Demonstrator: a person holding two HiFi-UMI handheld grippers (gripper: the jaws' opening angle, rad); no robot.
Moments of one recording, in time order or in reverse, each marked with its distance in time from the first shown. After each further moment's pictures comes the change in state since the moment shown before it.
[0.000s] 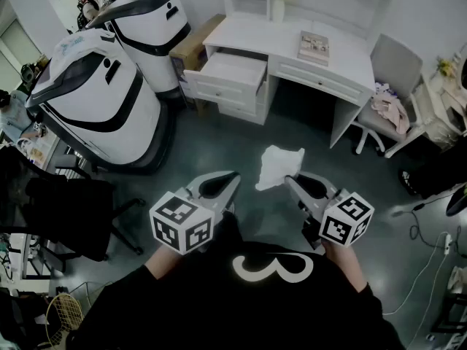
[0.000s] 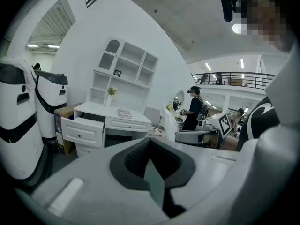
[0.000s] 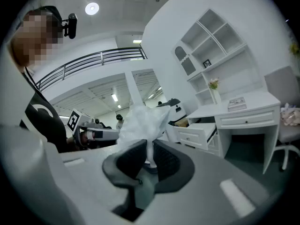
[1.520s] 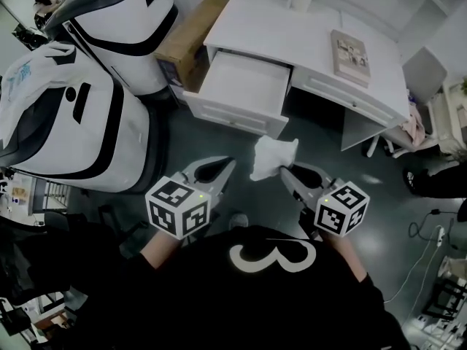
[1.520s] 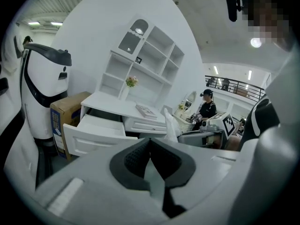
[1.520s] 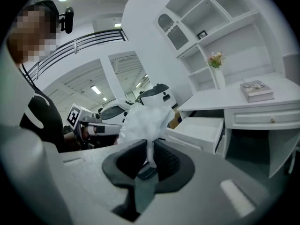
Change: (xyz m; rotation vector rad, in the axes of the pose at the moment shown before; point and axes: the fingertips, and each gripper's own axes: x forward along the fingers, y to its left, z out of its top) left arm 0.148 0.377 0.081 -0.128 0.123 -0.066; right arm 0.348 -0.174 0.065 0.108 0.166 -0.111
